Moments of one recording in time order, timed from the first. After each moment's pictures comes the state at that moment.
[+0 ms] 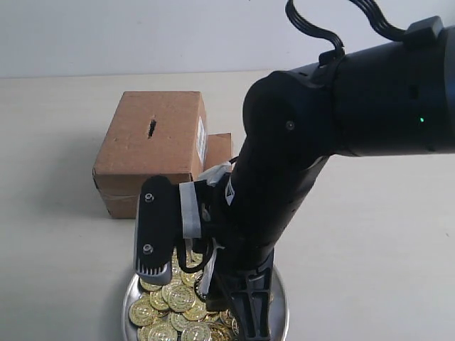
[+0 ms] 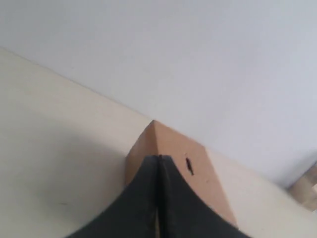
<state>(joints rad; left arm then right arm) -0.12 0.00 0.00 -0.57 0.16 0.02 0.80 1.70 -1.04 0.29 0.82 -0.94</state>
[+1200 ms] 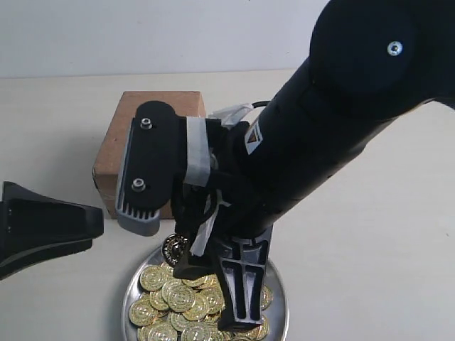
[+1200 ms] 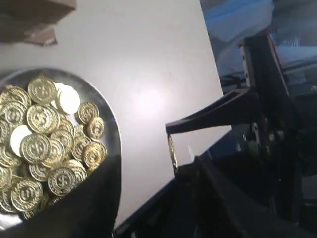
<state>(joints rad) -0.12 0.99 -0.35 -1.40 0.99 0.83 0.80 1.51 -1.04 0.41 0.78 -0.94</state>
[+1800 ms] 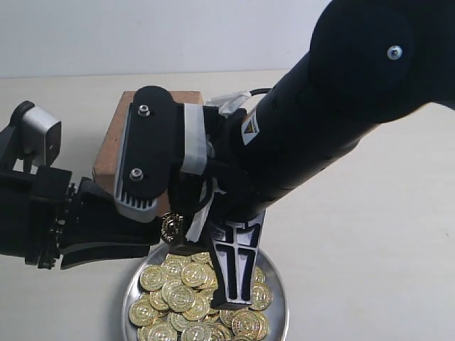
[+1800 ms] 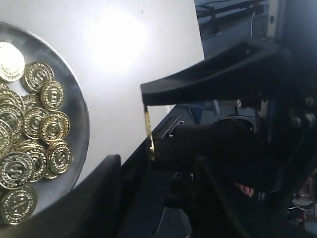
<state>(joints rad) -0.28 1.34 -0.48 -1.47 1.09 0.96 0.80 1.51 -1.04 0.36 0.70 -0.94</state>
